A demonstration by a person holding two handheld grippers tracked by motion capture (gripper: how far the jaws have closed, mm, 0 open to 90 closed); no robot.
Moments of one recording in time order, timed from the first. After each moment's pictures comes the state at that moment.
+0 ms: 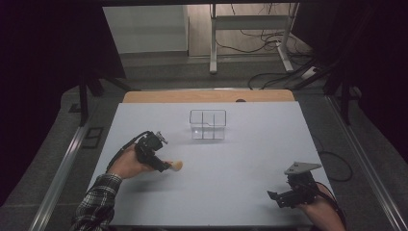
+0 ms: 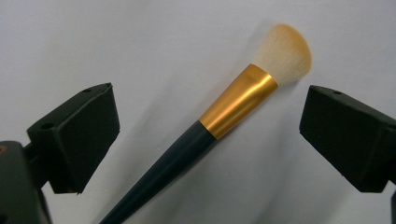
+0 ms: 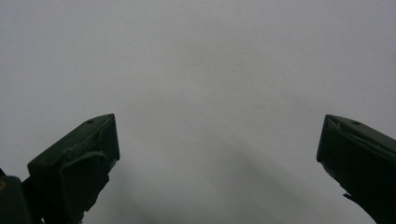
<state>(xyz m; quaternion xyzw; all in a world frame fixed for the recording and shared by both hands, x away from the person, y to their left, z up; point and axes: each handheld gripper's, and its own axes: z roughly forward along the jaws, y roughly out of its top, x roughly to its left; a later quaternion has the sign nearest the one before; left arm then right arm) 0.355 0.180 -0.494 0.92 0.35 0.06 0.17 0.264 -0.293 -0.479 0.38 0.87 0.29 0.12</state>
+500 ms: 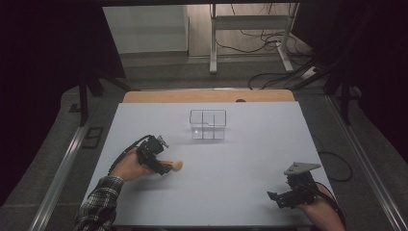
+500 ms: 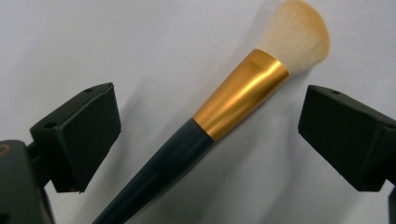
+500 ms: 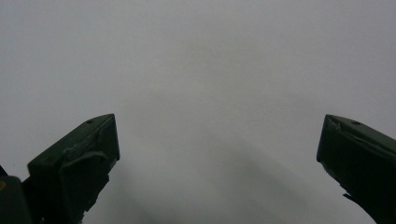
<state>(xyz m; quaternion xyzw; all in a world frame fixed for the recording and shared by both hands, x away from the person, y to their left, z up) 0.356 0.179 -0.514 0.92 0.35 0.04 0.17 0.264 -0.292 -0.480 0.38 0.87 0.29 0.12</state>
